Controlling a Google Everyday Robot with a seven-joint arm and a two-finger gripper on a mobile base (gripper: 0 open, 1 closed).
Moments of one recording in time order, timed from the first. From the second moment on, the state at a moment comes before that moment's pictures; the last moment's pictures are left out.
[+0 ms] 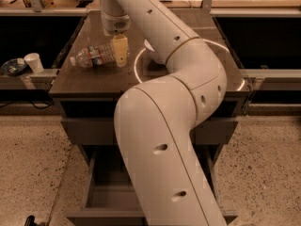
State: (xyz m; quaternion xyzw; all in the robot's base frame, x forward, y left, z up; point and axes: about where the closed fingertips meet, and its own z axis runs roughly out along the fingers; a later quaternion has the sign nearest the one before) arm 0.764 0.110 0.856 -0.82 0.55 -0.03 0.13
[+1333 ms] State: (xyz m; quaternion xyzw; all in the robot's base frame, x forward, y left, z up) arm 0.731 0.143 0.886 -0.81 0.55 0.04 0.18
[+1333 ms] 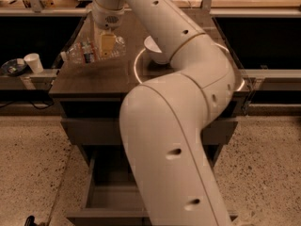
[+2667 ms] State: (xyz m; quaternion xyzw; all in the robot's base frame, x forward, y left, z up) arm 0.658 0.121 0.909 -0.76 0.61 0.04 0.24
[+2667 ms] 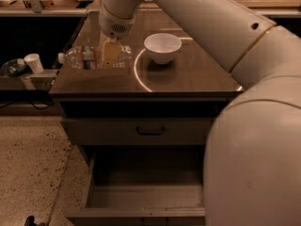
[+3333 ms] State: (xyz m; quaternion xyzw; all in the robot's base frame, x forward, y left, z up) arm 0.556 0.132 0.872 -0.74 0.62 0.09 0.22
